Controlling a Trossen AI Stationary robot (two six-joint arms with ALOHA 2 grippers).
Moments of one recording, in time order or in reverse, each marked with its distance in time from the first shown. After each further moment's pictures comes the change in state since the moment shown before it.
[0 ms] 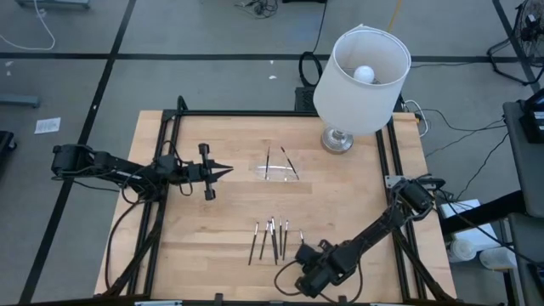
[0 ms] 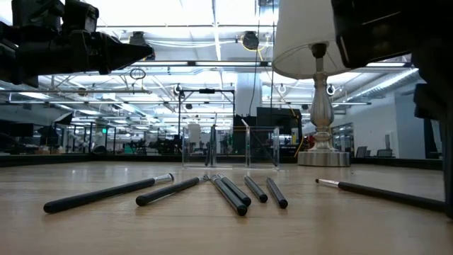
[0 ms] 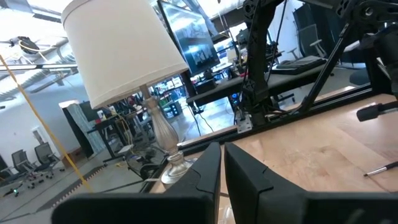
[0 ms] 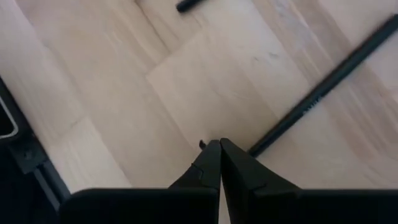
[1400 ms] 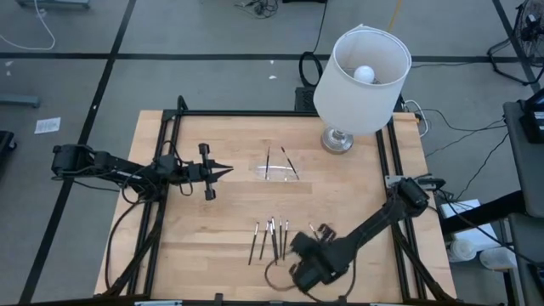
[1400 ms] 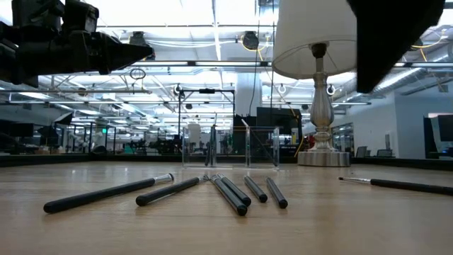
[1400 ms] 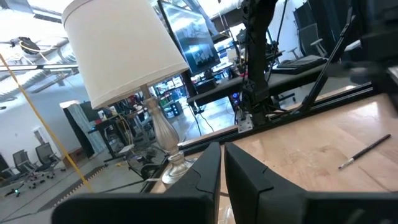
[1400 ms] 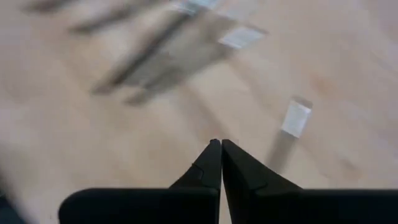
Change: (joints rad) left arm 0.000 0.000 0.000 -0.002 -0.002 0.003; right arm -0.095 0.005 0.435 -0.600 0.168 -0.013
